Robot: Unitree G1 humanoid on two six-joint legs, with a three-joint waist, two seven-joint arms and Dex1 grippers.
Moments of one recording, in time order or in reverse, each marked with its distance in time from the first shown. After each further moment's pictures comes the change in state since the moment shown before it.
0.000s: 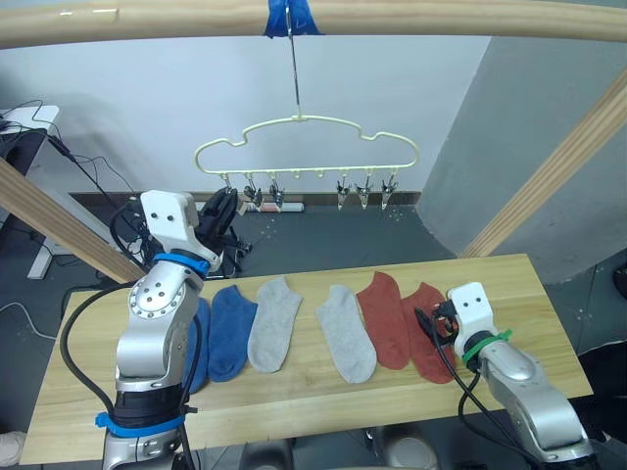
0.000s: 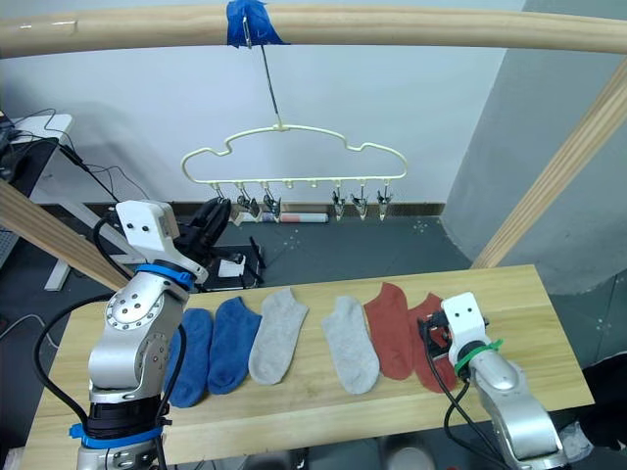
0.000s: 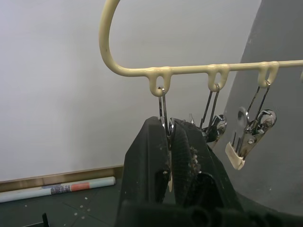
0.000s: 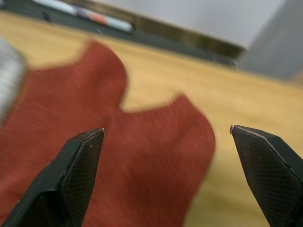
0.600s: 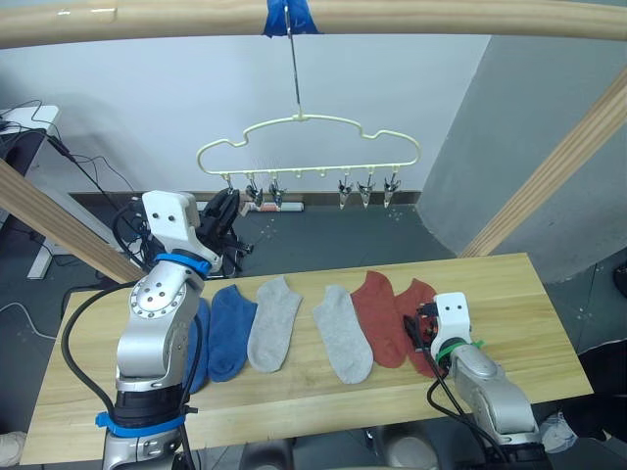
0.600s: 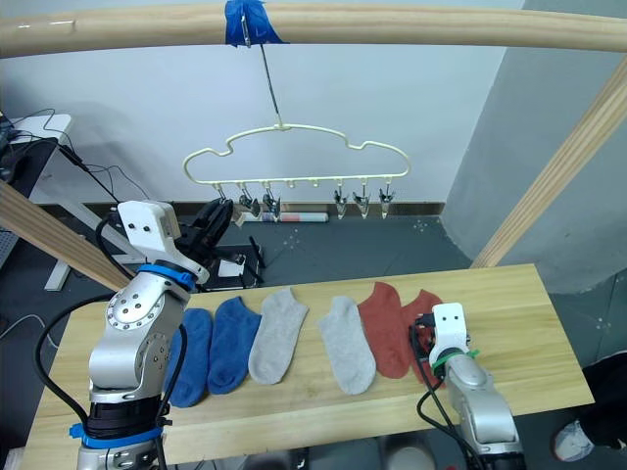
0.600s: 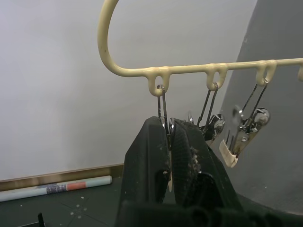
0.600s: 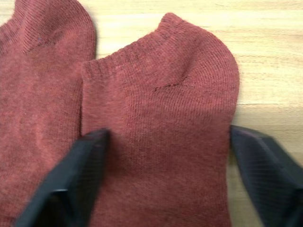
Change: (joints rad) left arm 0.000 0.000 0.000 0.000 -0.014 0.001 -0.019; right arm -0.070 0.194 -0.057 0.133 0.002 0.064 -0.061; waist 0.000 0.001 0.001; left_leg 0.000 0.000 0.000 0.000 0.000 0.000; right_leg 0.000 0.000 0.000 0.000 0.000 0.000
